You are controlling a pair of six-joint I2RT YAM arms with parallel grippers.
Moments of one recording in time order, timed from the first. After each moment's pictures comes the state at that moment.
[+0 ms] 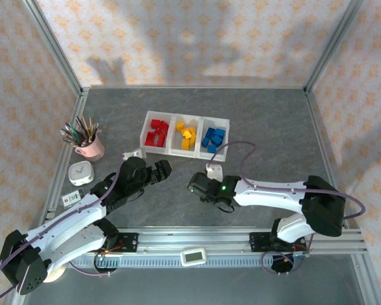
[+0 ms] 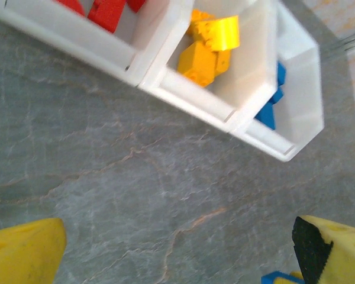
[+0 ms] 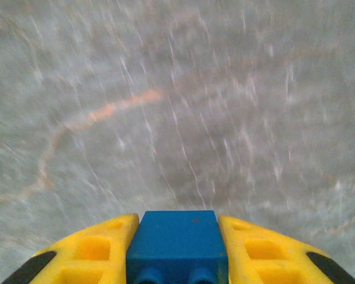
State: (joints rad) left arm -0.61 0.86 0.53 -0.31 -0.11 -0.92; right arm 1.12 1.43 0.88 -0.64 0.38 1.04
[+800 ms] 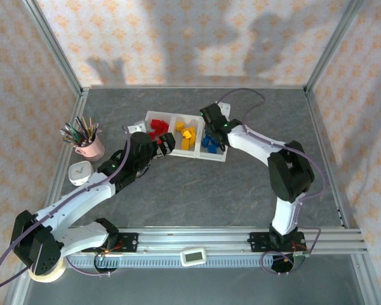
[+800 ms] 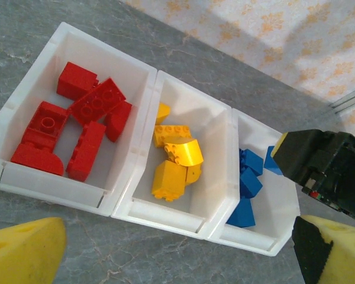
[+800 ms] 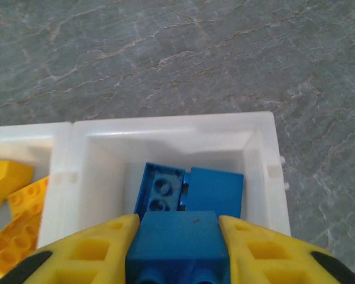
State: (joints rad) left arm -0.55 1.10 0.79 -0.22 -0.26 -0.76; right arm 0.58 1.88 1.39 -0.41 0.42 0.61
